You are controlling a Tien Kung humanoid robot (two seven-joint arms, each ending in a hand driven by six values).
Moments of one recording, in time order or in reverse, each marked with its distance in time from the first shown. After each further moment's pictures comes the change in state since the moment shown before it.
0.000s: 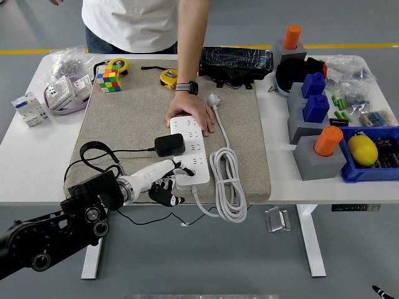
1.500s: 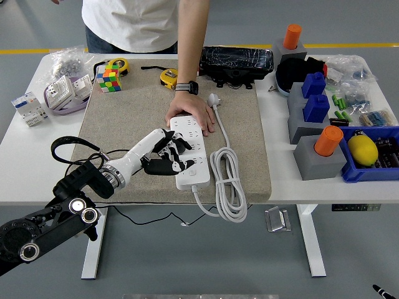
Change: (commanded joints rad) left arm 0.036 0.031 -0.092 -0.060 -0.115 0.106 -0.141; right arm 0.004 -0.004 -0.009 -0.004 -0.001 -0.001 0.001
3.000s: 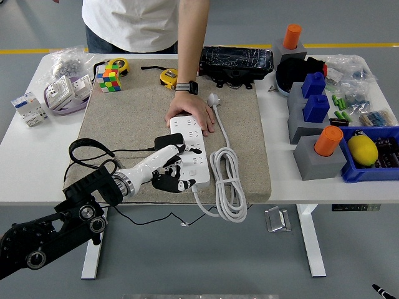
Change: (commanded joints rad) left arm -0.020 -0.017 0.066 0.020 -0.005 0.094 -0.071; right arm -0.001 0.004 0.012 0.001 -0.003 0.000 0.001
